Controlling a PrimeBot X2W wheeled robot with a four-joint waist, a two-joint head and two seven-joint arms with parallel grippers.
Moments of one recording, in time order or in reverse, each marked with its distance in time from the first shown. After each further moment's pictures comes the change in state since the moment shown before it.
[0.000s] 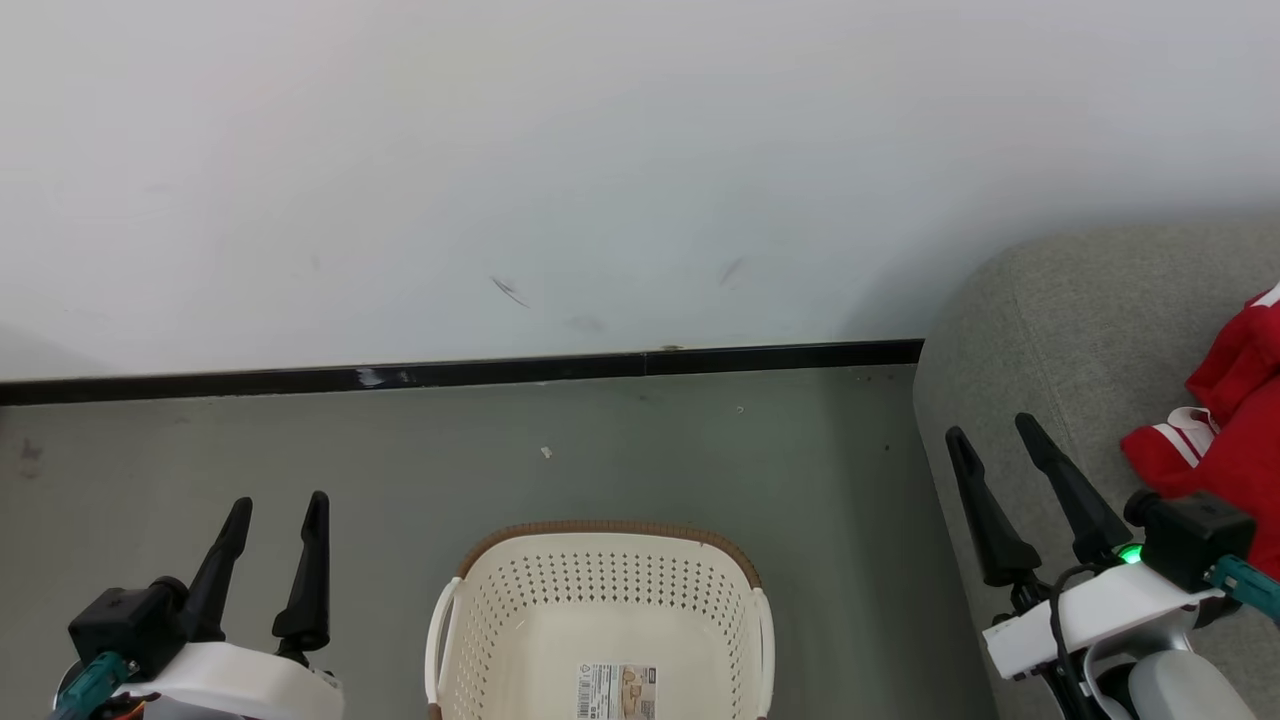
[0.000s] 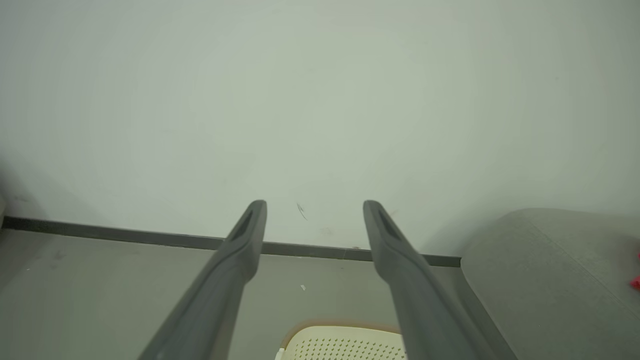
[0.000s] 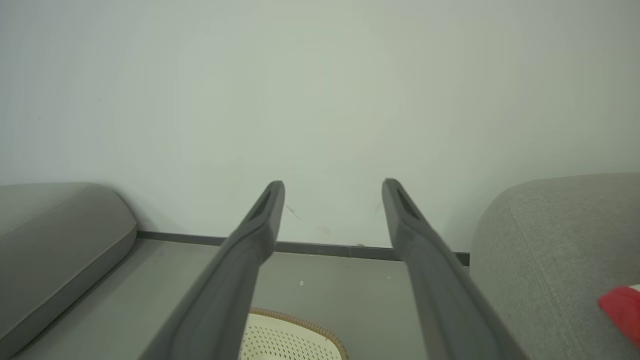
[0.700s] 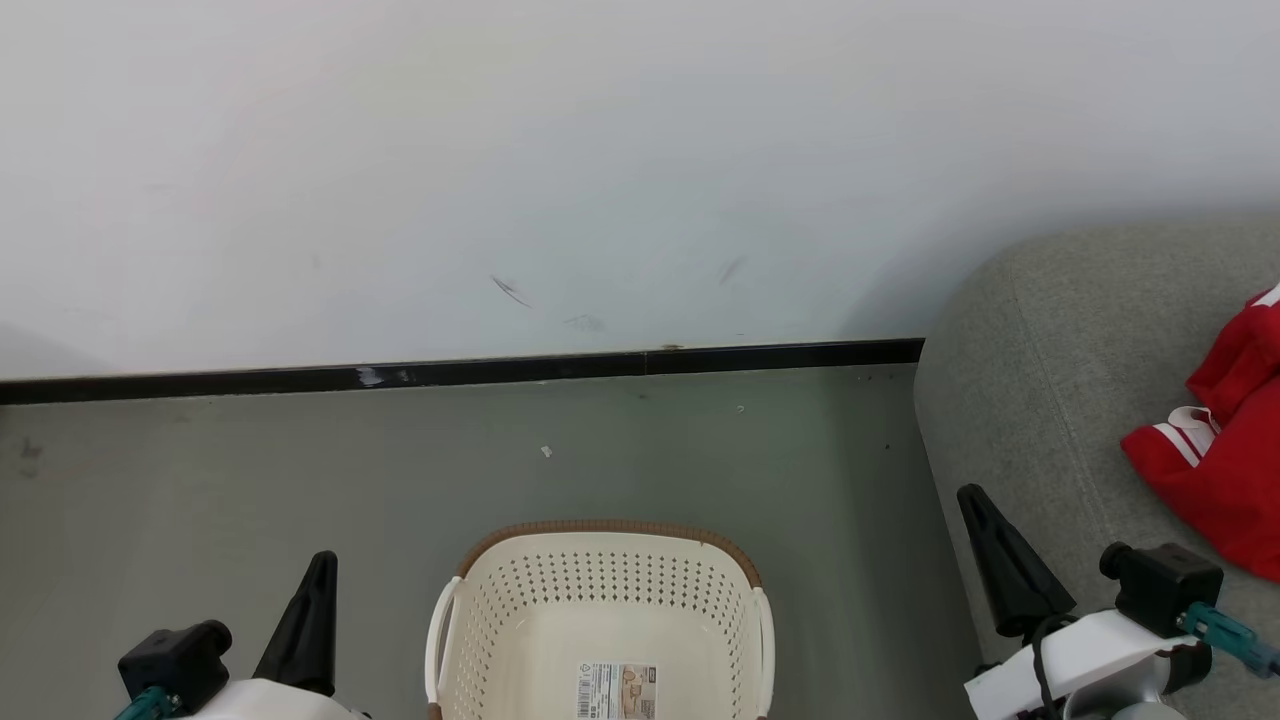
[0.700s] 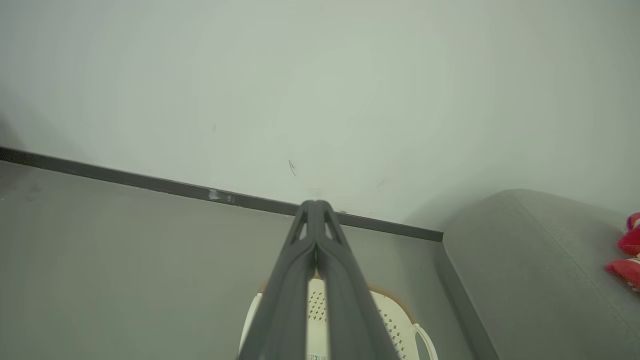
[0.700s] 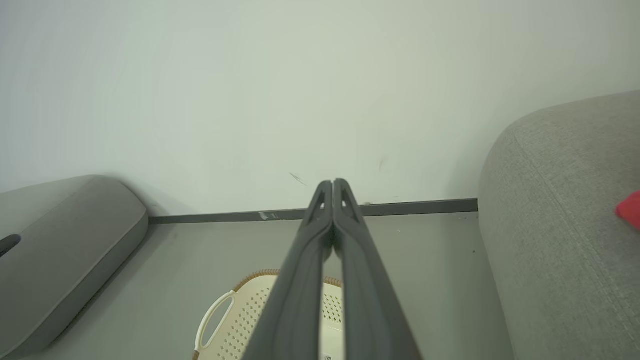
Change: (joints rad) left arm 0.039 -0.074 -0.012 0.070 -0.038 -0.022 0.017; right arm 0.060 0.037 0.011 0.063 0.042 -0.001 0.005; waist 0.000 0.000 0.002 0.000
